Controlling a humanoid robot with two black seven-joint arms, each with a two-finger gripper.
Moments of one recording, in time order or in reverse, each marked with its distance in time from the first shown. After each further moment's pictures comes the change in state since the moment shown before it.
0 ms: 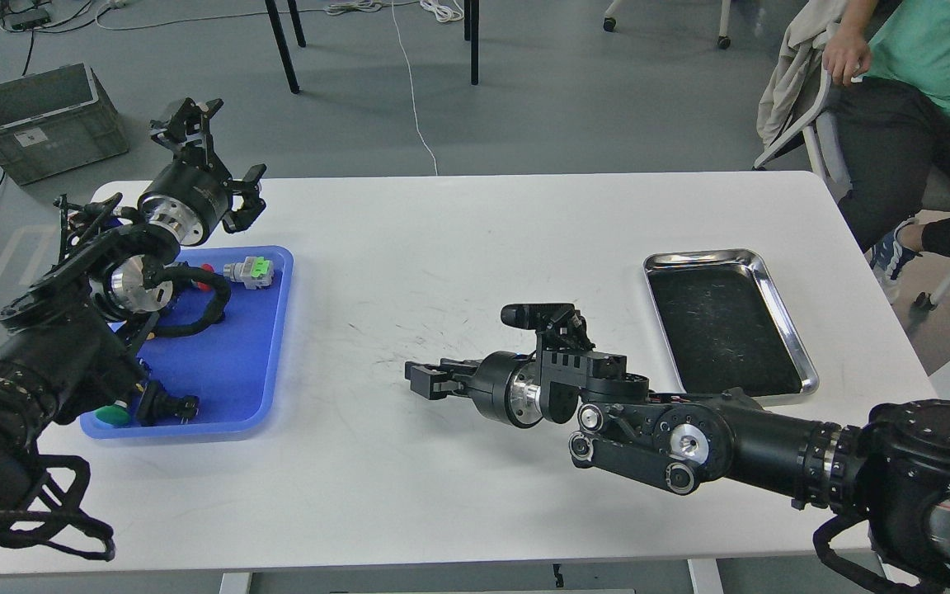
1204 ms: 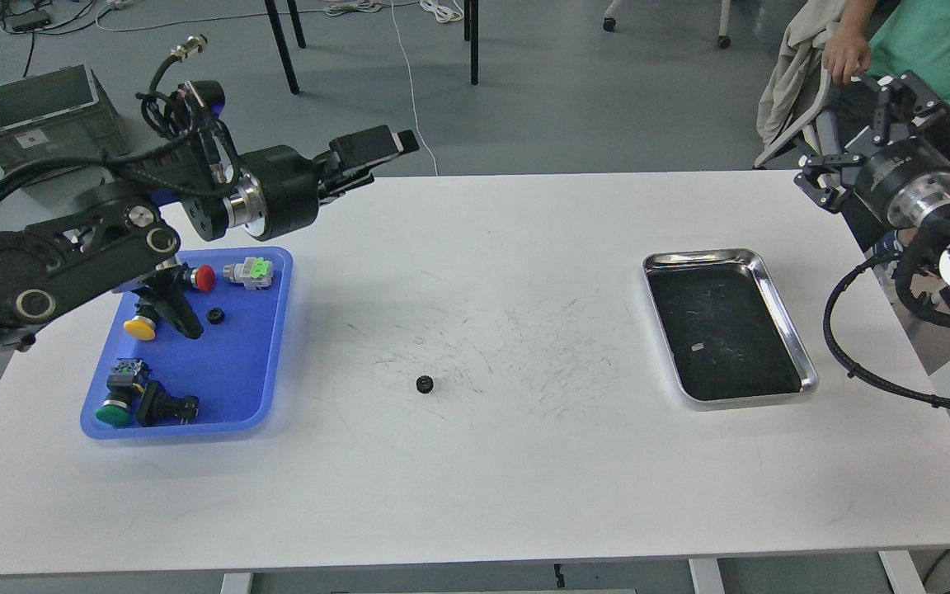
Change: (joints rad) left arm -0.141 0.410 0.411 -0.991 1.085 0.142 0.101; right arm -0.081 -0.498 0.783 -0.456 1.433 0.382 0.045
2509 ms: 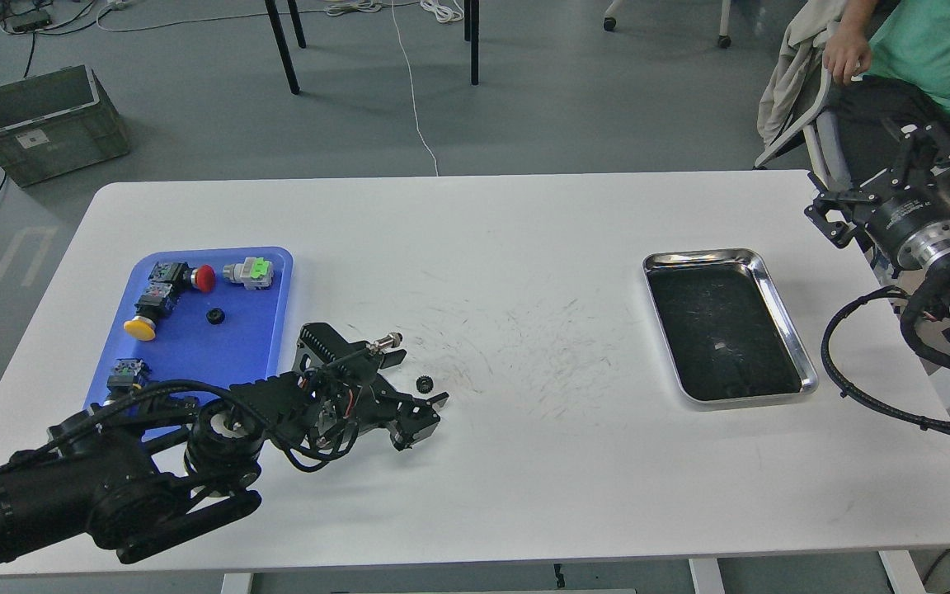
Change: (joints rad) left arm 0.379 -0.247 0.044 0.073 0.952 0.142 0.194; right arm -0.038 0.039 -0.023 -0.054 0.080 0.074 0.004
